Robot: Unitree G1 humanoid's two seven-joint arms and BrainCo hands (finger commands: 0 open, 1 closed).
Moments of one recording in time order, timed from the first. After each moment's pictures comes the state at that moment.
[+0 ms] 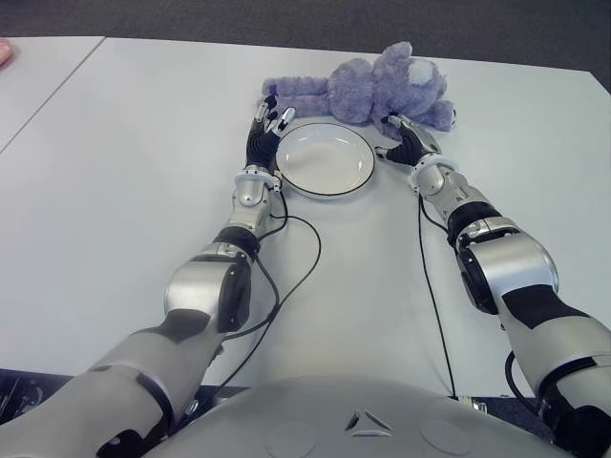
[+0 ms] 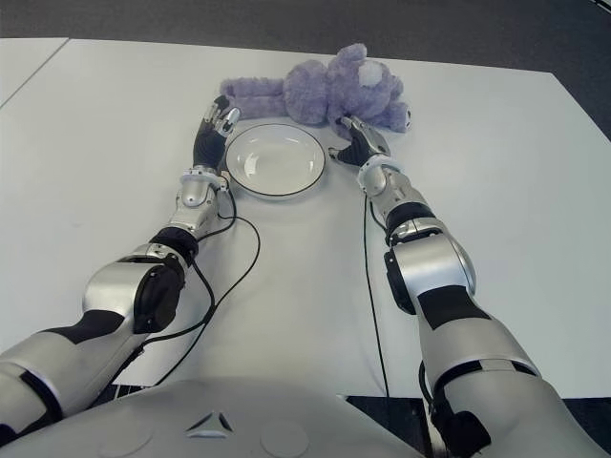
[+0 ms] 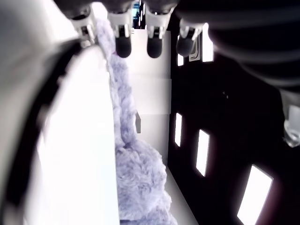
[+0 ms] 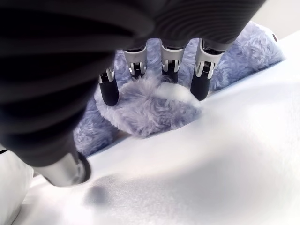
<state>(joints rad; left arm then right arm) -0.76 -0.06 0.25 1.27 0.12 -0.59 0.09 -0.94 -0.33 0.26 1.37 -0.66 -0.36 -0.22</state>
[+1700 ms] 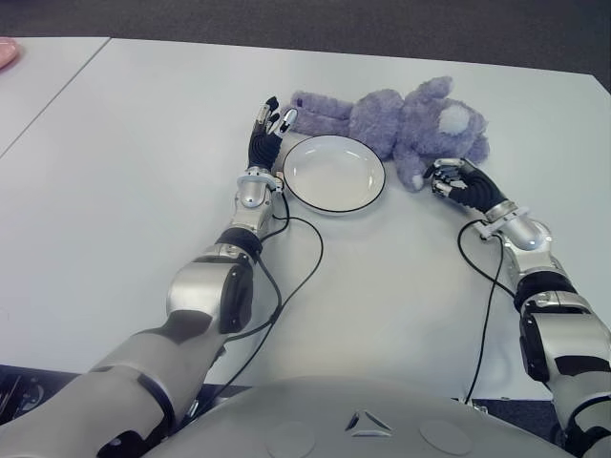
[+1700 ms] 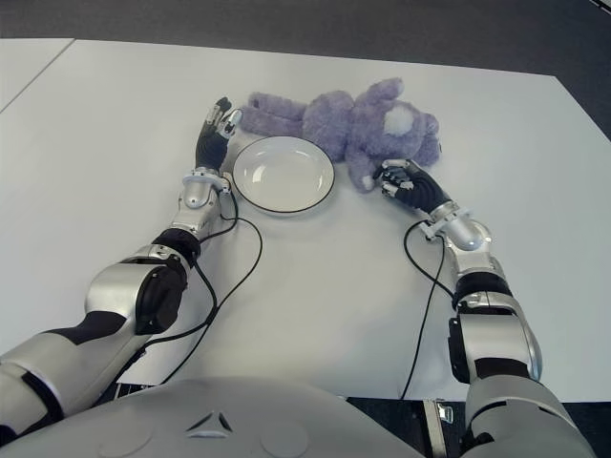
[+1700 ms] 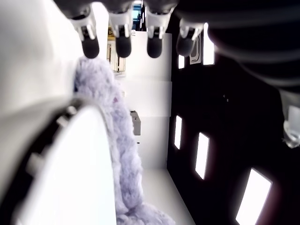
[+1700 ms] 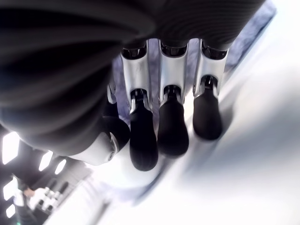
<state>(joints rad) -0.76 -0.07 0.26 1.27 0.12 -0.59 0.09 -0.47 -0.62 0.01 1.04 -0.05 -0.86 0.44</state>
